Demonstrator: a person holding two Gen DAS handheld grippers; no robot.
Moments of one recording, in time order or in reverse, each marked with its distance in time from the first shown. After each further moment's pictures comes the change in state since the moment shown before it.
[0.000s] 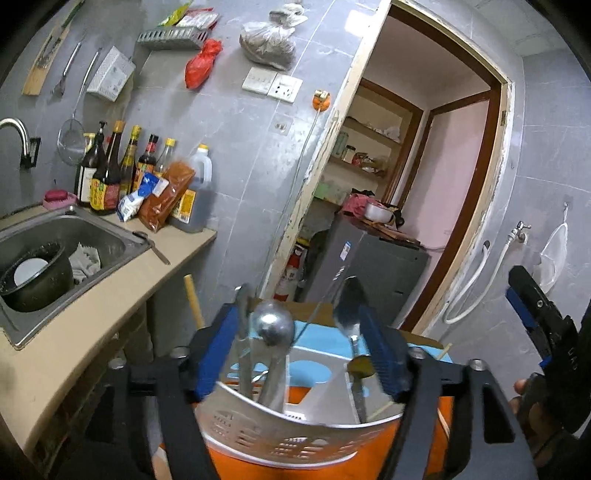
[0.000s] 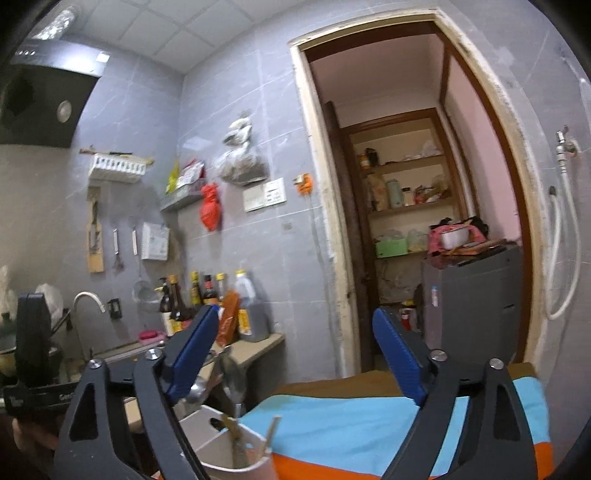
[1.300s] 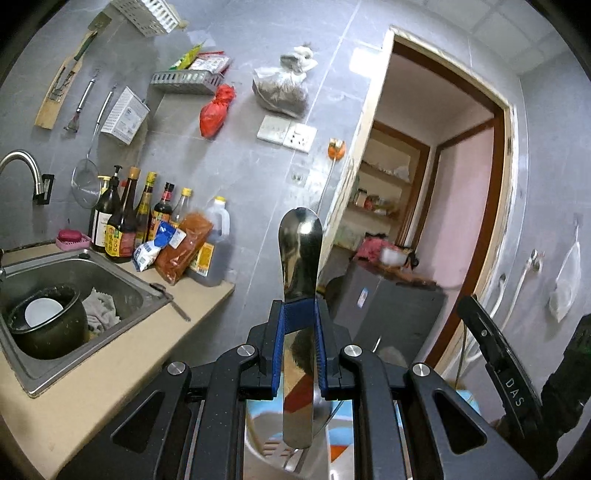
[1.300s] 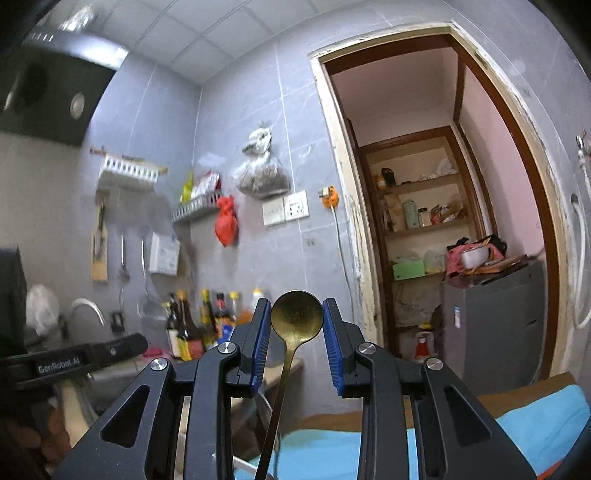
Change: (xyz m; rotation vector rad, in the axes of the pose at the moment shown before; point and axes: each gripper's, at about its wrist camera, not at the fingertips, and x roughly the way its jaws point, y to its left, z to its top) left arm 0.007 0.033 0.026 0.025 -0.172 0.052; right arm 0.061 0.049 -0.031 -0.040 -0.102 0.054
